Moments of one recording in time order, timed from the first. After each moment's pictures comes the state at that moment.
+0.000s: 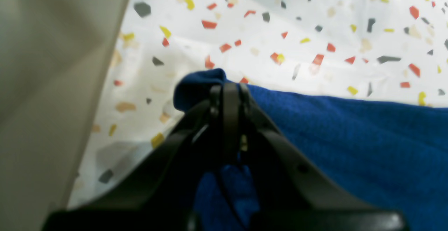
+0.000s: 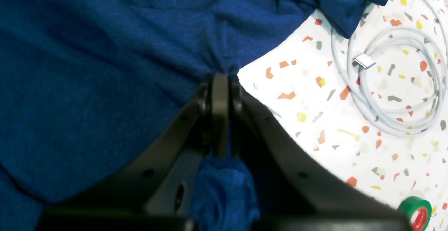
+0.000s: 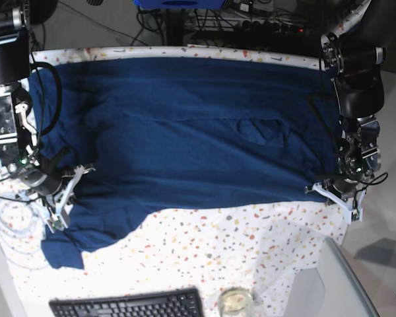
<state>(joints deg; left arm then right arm) -20.7 -17.6 -15.6 42.2 -4.1 -14.7 16.9 8.8 18.3 -5.2 74.2 8.7 18.1 -35.2</state>
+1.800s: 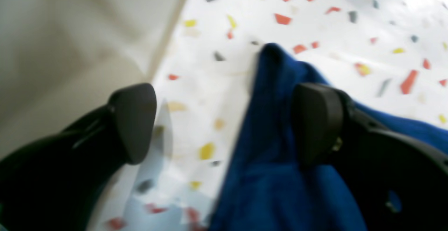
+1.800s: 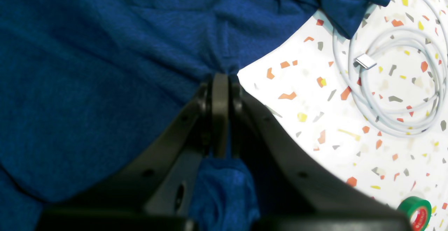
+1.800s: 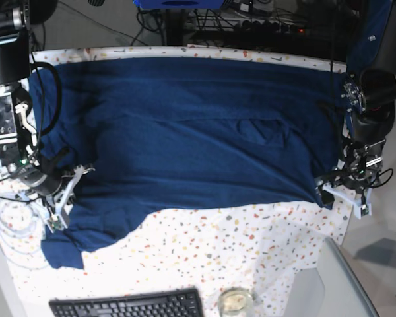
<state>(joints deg) -32.4 -20.7 -15.8 14.5 0.3 -12.0 1.0 8.8 18.3 -5.2 74.2 8.7 18.1 -35.2</state>
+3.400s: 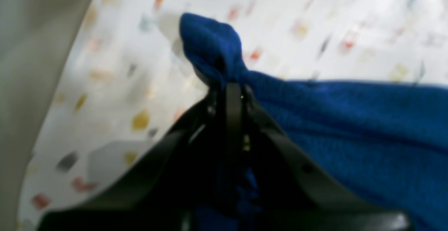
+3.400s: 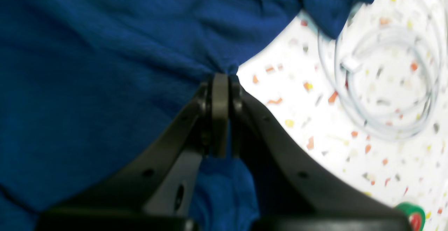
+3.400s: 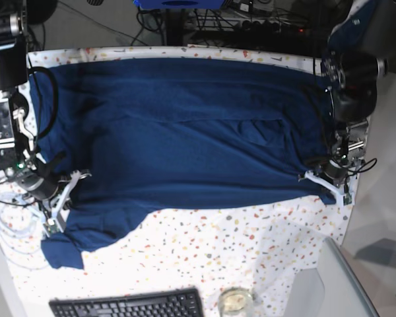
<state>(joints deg) -22.9 -16.9 -15.7 26.7 0.0 -12.1 1.1 9.5 18.9 -5.1 73.6 8.9 18.1 -32.3</state>
